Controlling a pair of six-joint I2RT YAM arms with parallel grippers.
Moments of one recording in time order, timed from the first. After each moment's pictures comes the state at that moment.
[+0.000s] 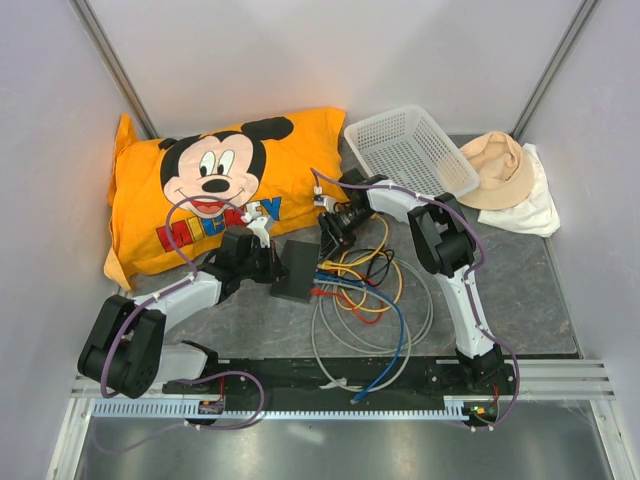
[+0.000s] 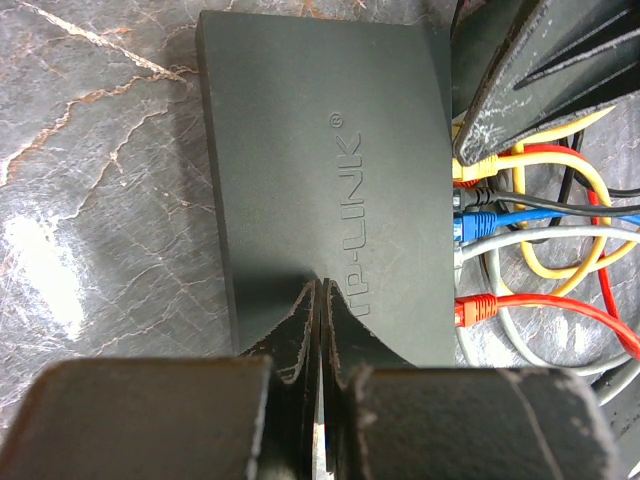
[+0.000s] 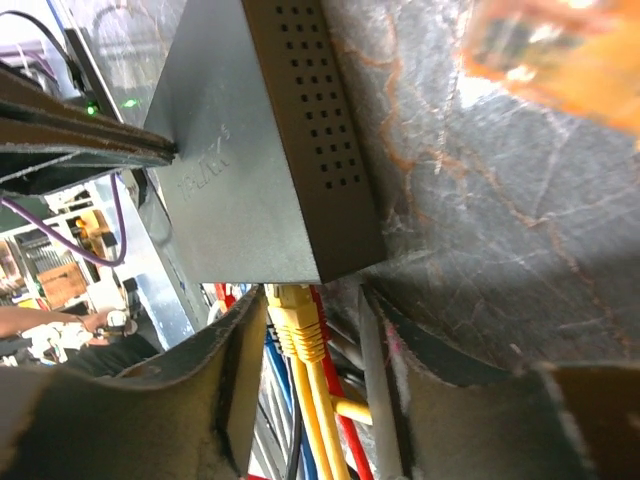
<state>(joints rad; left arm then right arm) -0.38 1.29 0.49 0.06 0.30 -0.38 0.51 2.36 1.79 -0.83 -0.91 -0.02</state>
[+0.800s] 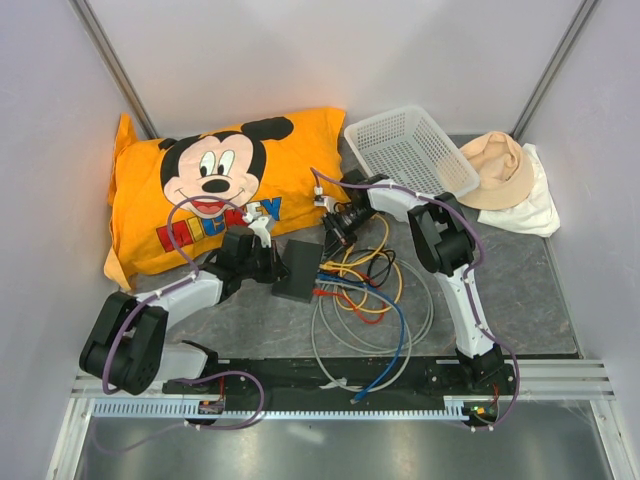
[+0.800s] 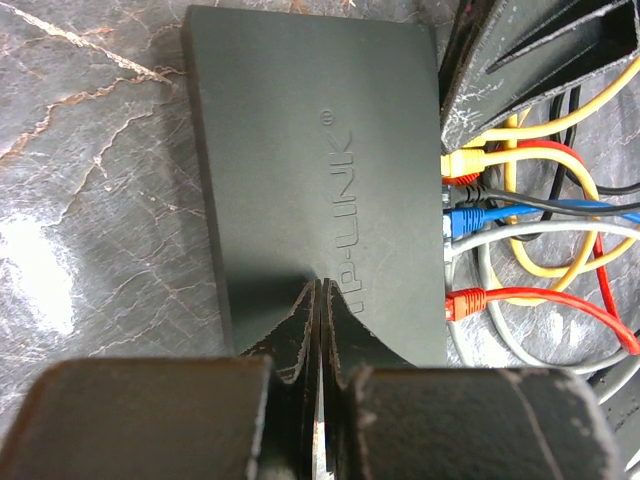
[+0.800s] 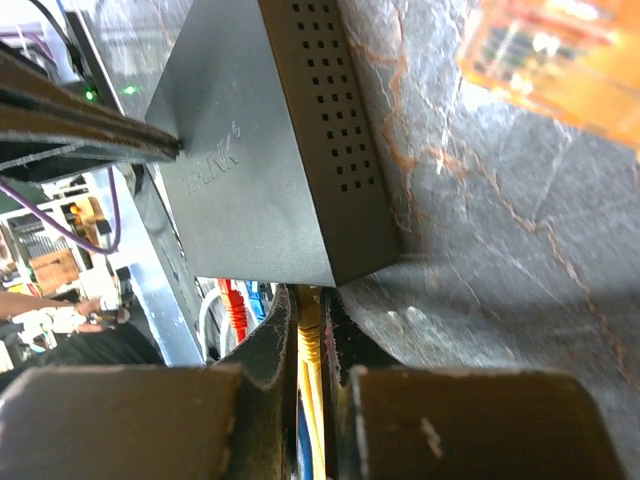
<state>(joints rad) -0.38 1.31 0.49 0.08 0.31 -0.38 0.50 2.38 1.80 -0.85 -0.92 -0.07</state>
